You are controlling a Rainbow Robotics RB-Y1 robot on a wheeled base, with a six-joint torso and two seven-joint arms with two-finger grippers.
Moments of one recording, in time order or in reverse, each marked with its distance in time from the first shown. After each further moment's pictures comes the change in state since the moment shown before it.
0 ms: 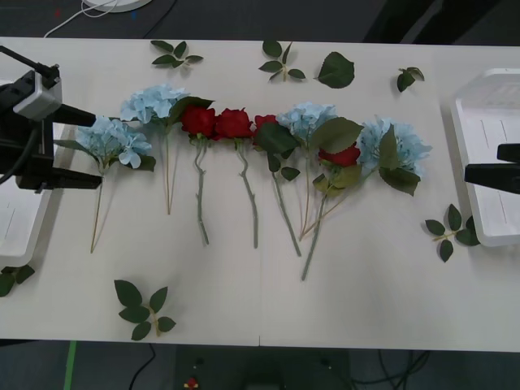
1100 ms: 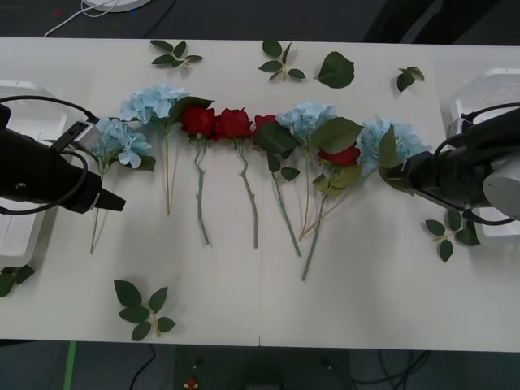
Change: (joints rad) right arm -0.615 0.045 0.848 0.238 0.903 0.143 -1.381; left arm -0.149 0.546 -0.960 0.209 0.079 -0.724 0.962
